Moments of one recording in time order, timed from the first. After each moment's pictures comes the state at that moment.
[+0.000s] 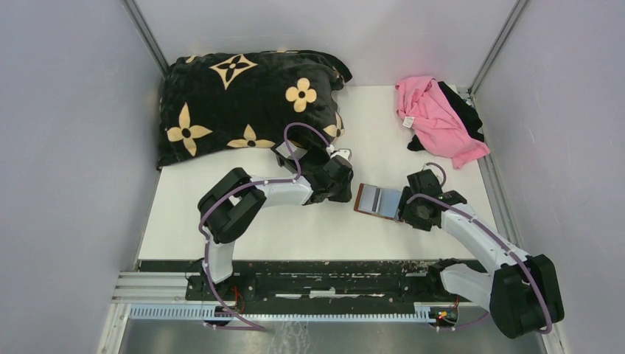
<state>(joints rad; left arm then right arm) -0.90 1.95 1.16 -0.07 -0.09 -0.63 0.31 1.09 0.60 -0.67 0.13 0.64</state>
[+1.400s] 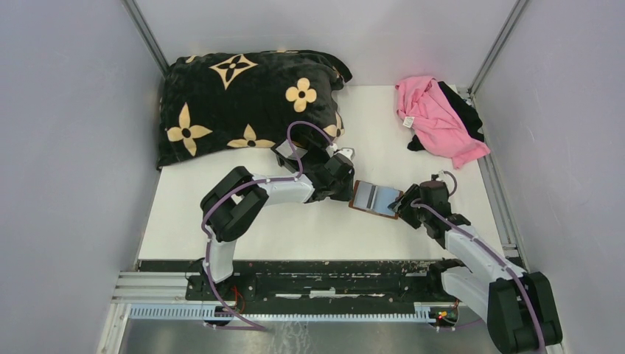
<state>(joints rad) -0.89 1.99 1.19 -0.07 -0.04 -0.60 0.21 1.00 0.31 -0.14 -0.05 0.87</state>
